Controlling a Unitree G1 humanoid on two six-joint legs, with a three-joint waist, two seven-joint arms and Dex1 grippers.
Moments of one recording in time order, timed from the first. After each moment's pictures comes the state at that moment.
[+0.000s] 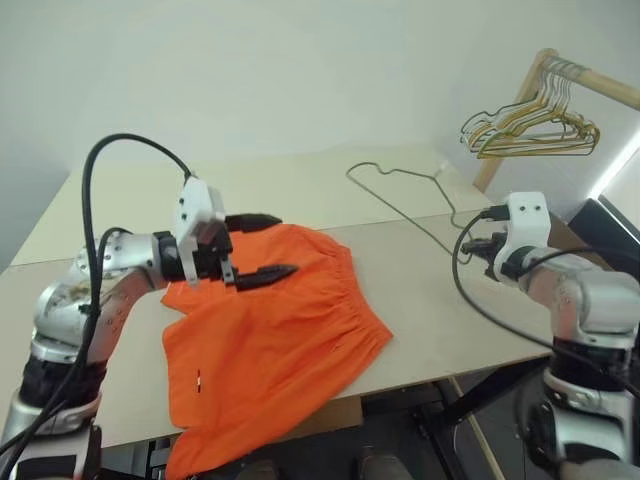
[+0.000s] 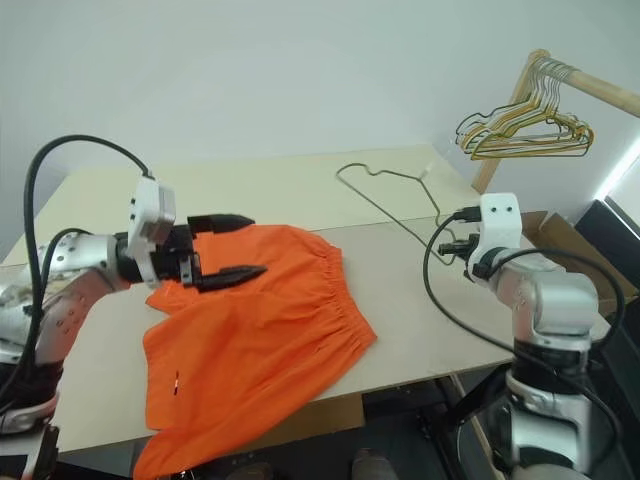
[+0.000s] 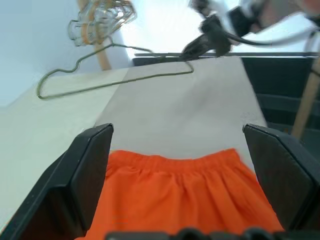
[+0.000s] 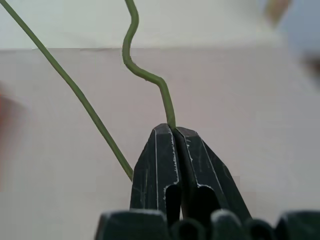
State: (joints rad) left arm -0.55 0.76 0.06 -0.21 -0.62 0.59 -0.96; right arm -0.46 -0.68 -0.08 -0.26 0.16 0.91 0.33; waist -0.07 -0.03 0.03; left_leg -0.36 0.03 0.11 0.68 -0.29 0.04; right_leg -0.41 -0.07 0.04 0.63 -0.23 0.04
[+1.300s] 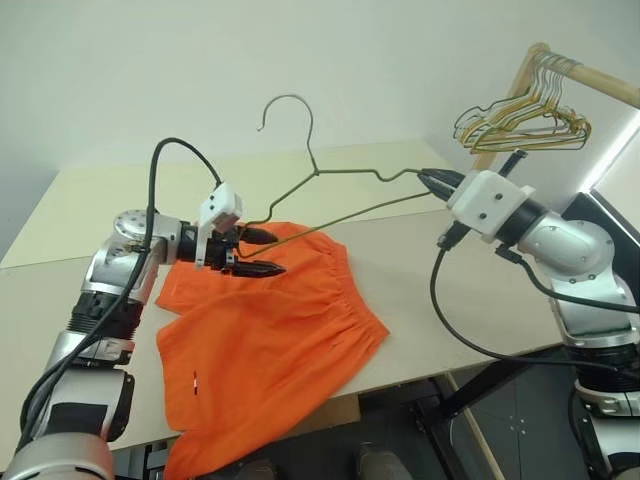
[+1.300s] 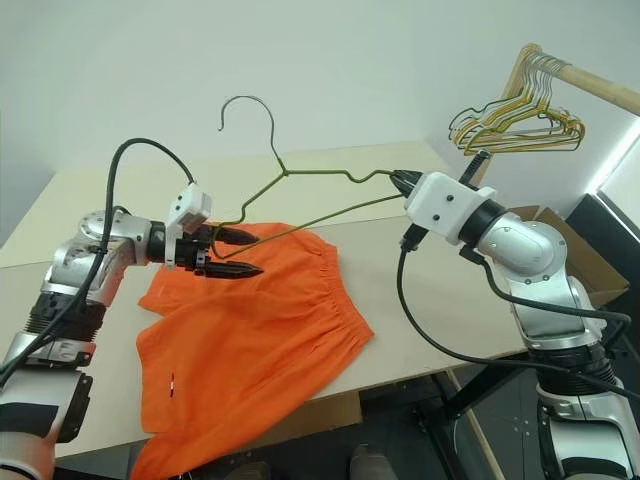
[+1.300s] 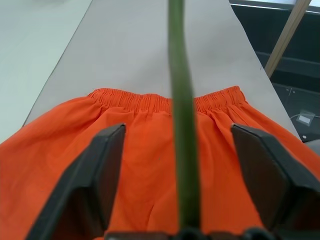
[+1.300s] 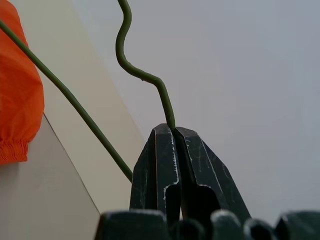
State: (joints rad) left arm -0.76 0.70 -0.14 0.32 -0.33 0.42 -1.36; right arm -0.53 -0.76 0.02 -0.19 -0.03 -0.02 0.61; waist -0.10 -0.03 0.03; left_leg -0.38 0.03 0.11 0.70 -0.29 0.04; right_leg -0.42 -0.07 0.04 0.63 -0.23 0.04
